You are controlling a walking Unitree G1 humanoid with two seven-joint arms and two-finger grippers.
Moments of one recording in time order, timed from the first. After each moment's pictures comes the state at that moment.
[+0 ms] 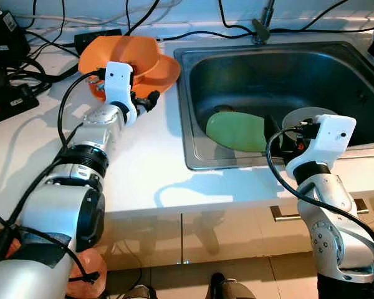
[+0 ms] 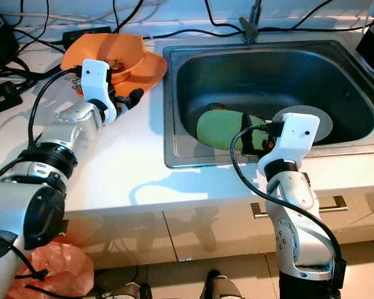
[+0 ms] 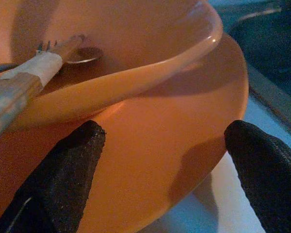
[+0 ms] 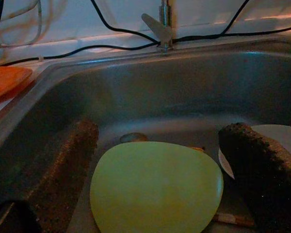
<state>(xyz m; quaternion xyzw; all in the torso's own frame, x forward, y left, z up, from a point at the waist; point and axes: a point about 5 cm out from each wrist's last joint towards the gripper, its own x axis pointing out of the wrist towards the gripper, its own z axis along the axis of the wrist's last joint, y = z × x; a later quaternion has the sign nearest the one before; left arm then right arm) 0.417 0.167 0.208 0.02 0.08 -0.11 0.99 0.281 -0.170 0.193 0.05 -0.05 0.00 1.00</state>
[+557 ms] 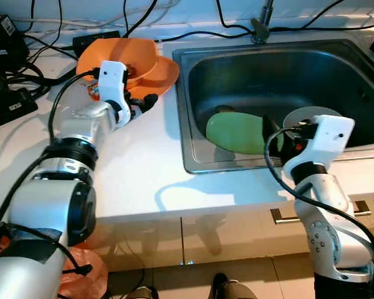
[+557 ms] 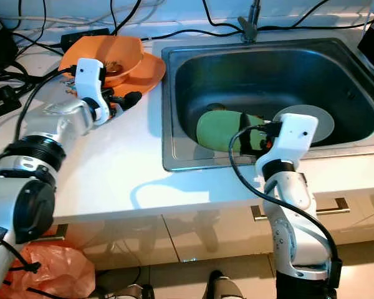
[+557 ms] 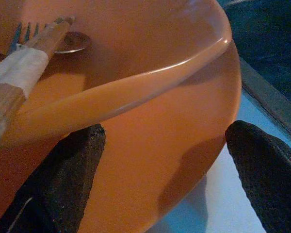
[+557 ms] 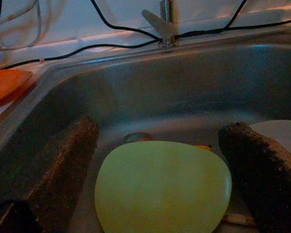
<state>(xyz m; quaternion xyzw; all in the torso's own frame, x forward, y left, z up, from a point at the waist) 0.414 0.181 0.211 -0.01 0.12 -0.16 0.98 0.282 -0.166 0.191 0.07 -0.05 0.00 1.00</state>
